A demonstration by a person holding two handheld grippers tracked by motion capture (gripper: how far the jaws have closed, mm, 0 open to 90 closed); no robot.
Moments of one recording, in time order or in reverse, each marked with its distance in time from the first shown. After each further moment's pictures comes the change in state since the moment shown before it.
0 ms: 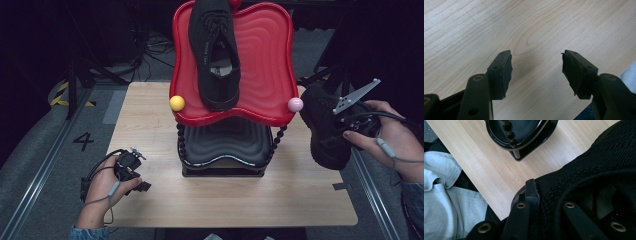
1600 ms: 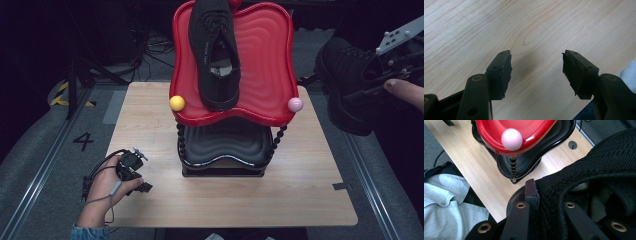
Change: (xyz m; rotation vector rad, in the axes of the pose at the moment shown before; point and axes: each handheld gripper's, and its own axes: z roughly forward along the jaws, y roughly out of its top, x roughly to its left) left arm -0.001 0.004 0.003 0.026 -0.015 0.014; right arm 0.027 0.056 -0.129 -0.127 -0.106 -0.048
